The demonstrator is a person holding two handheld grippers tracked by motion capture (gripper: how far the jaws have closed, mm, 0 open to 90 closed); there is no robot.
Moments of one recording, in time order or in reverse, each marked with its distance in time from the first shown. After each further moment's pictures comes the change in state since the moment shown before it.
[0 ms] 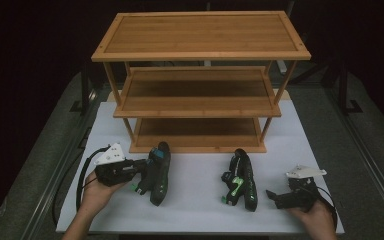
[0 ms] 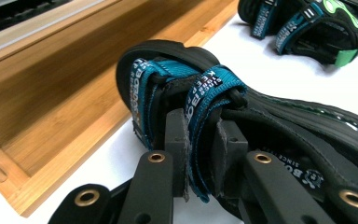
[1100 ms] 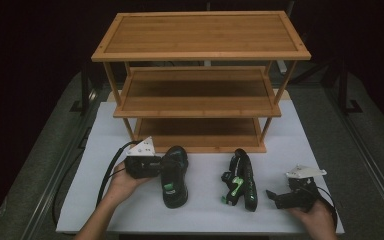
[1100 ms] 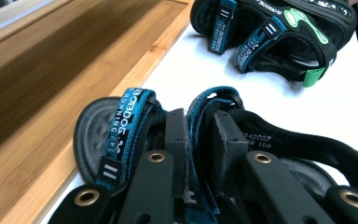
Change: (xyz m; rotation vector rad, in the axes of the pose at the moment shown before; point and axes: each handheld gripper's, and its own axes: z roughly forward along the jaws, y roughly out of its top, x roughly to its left) left arm -0.013 0.038 0.065 0.035 -0.169 0.080; right arm 0.000 0.000 0.000 -0.002 0.000 -0.001
